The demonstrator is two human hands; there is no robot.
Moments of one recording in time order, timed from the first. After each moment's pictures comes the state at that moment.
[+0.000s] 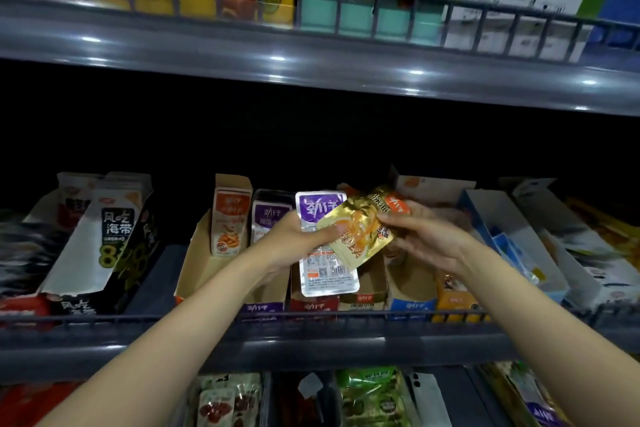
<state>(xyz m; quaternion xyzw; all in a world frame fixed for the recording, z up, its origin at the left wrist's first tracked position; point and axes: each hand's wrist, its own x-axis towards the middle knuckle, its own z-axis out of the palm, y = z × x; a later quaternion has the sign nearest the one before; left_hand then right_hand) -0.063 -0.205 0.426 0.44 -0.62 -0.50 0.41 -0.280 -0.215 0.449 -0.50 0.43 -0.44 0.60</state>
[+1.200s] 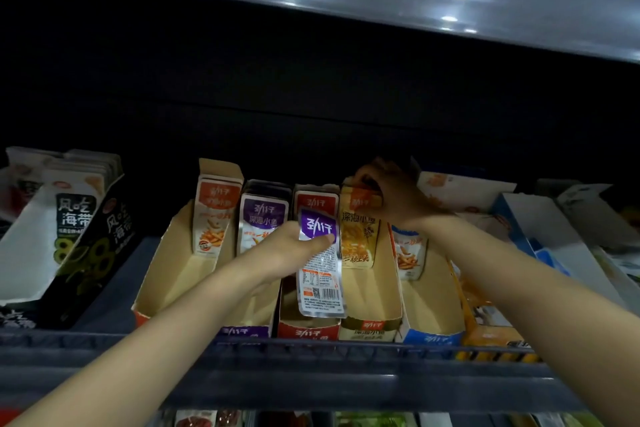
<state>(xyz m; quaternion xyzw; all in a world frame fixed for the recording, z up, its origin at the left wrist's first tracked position) -0.065 -0.251 0.394 0.55 -0.61 -0.47 0.33 -0.264 -0.356 0.421 -0.86 0.49 -0.18 -0.02</state>
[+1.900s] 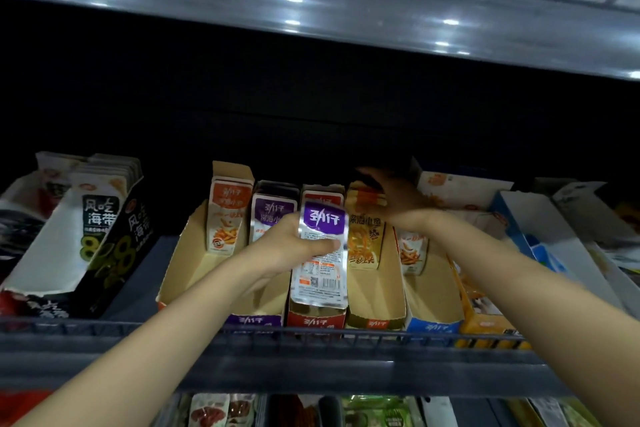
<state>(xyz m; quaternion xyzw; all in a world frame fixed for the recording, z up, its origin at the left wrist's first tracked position) -0.053 -0.237 0.404 0.50 -0.62 -0.48 0.36 -0.255 -0.329 0.425 -0.82 0.53 -0.19 0.11</state>
